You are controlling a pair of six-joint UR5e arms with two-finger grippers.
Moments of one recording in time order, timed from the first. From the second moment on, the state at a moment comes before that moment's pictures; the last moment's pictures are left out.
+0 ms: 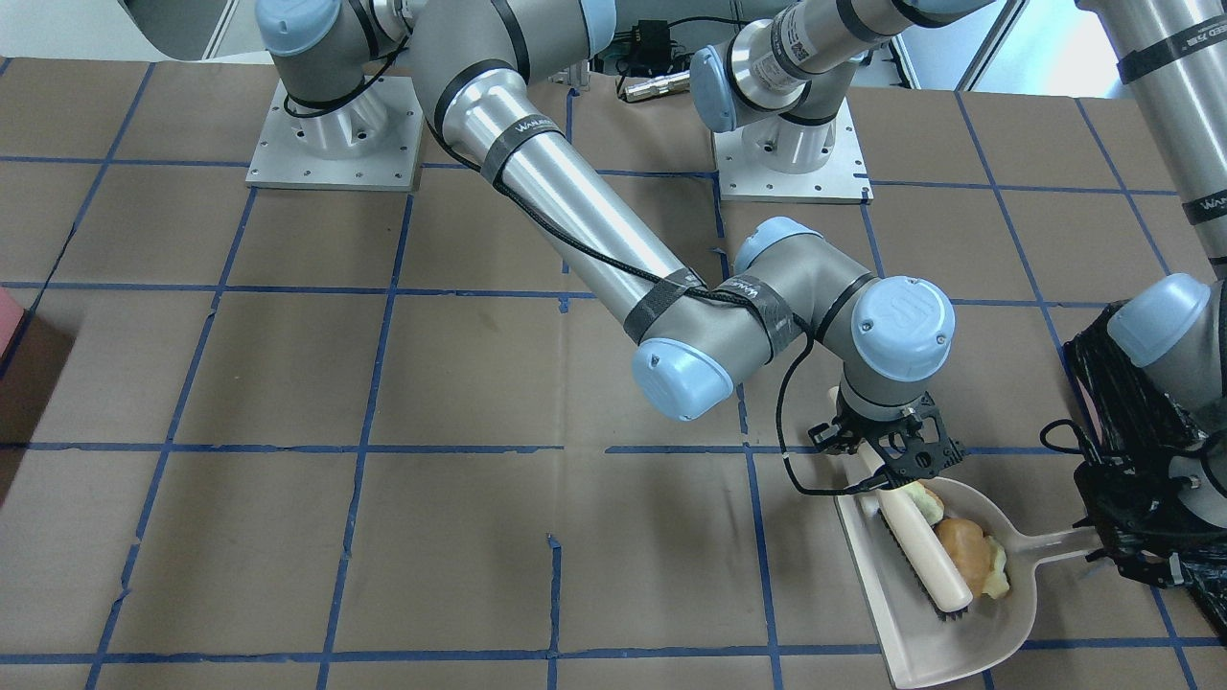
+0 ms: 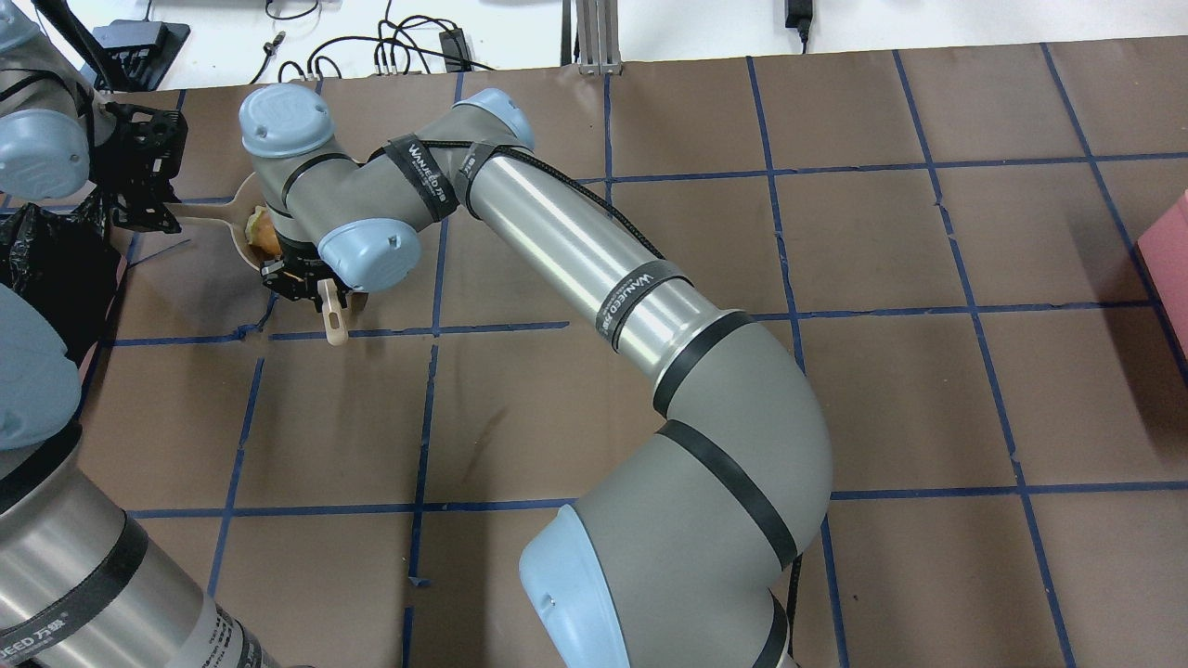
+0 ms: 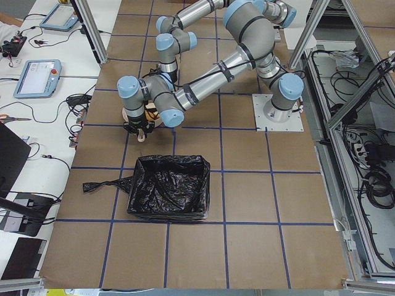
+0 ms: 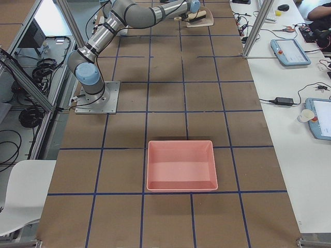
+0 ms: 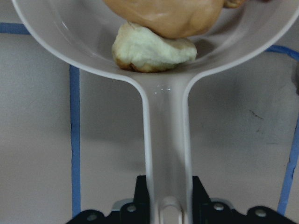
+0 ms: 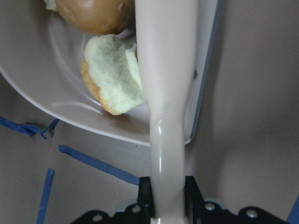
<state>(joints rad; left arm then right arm) -1.11 -2.19 -1.37 -1.10 1.63 1.95 2.27 -0.47 0.59 -1.82 -1.32 0.38</state>
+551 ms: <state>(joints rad) -1.11 -2.19 -1.38 -1.10 1.63 1.95 2.24 -0.49 0.60 -1.79 -1.35 0.36</state>
